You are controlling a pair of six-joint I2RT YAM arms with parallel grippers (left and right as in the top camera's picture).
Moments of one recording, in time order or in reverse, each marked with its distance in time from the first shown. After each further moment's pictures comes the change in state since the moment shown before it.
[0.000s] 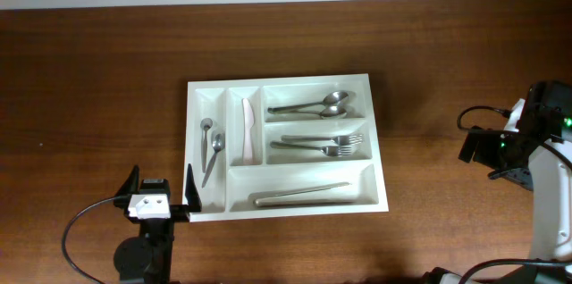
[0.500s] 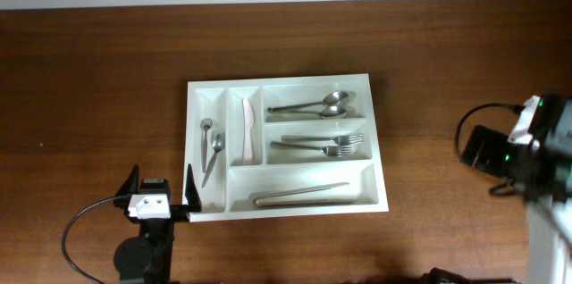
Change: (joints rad) left arm 0.000 0.000 0.000 0.000 0.000 0.000; right arm 0.096 -0.342 -0.001 0.002 0.006 0.000
